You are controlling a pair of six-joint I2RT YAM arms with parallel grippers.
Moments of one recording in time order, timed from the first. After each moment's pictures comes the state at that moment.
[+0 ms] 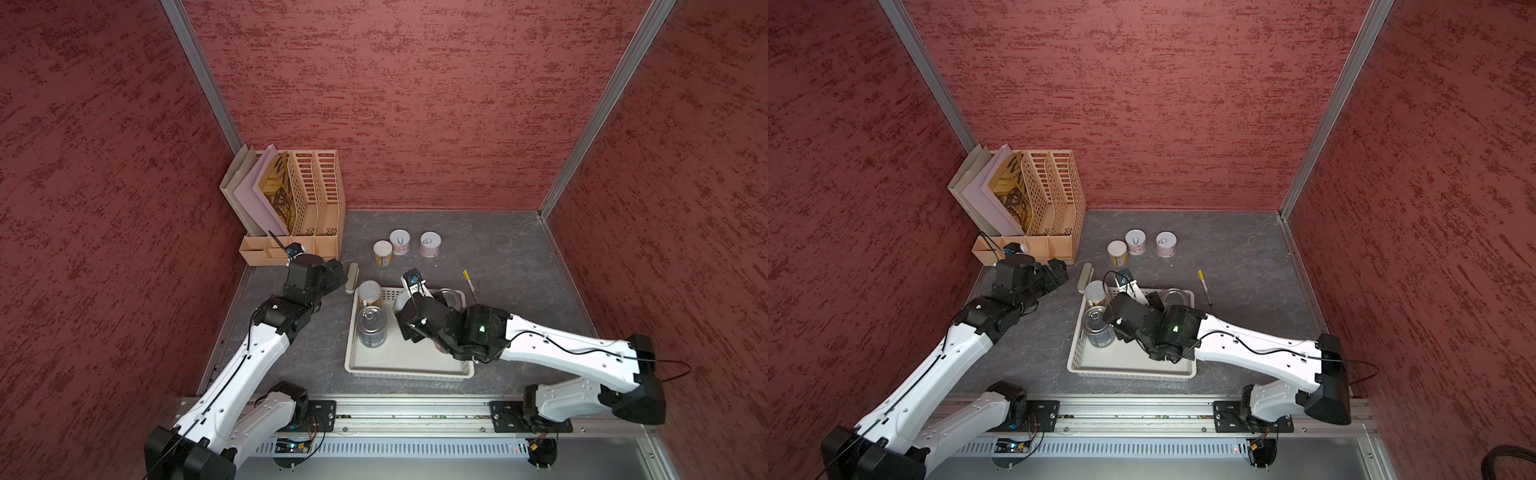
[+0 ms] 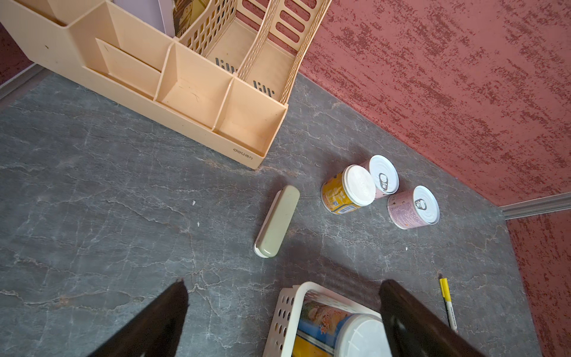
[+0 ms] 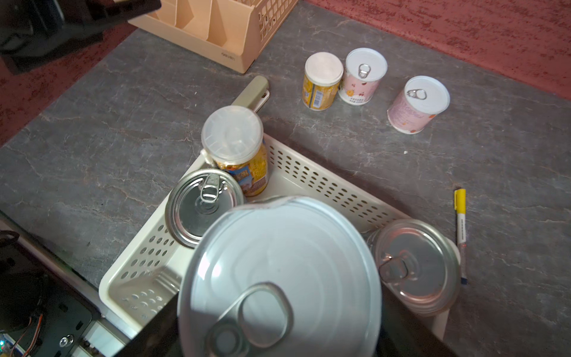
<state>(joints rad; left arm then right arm) -0.32 0.95 0.84 -0.52 -0.24 -0.71 1.27 1.38 1.29 -0.79 0.53 0.58</state>
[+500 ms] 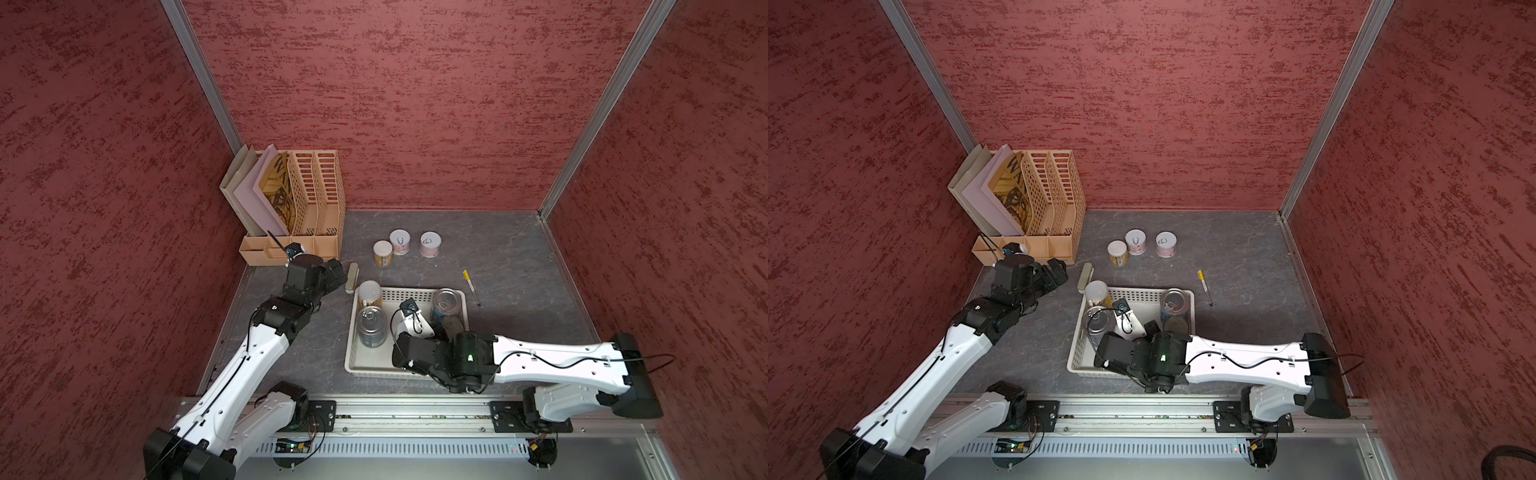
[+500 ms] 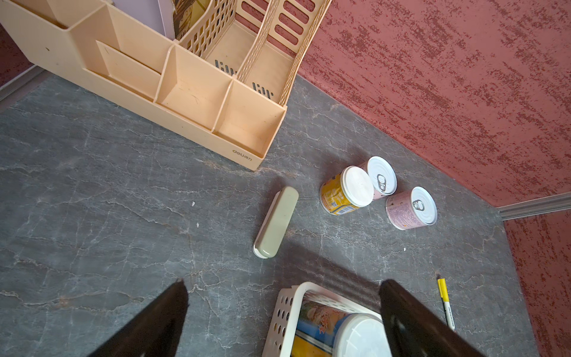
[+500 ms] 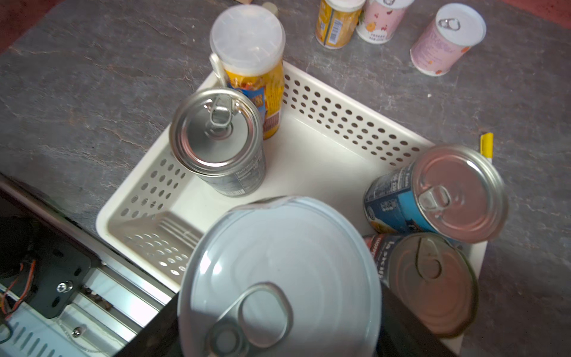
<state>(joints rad) -0.32 0.95 0.84 -0.52 -0.24 -0.71 1.42 1.41 1.20 -0.89 0.58 0.81</state>
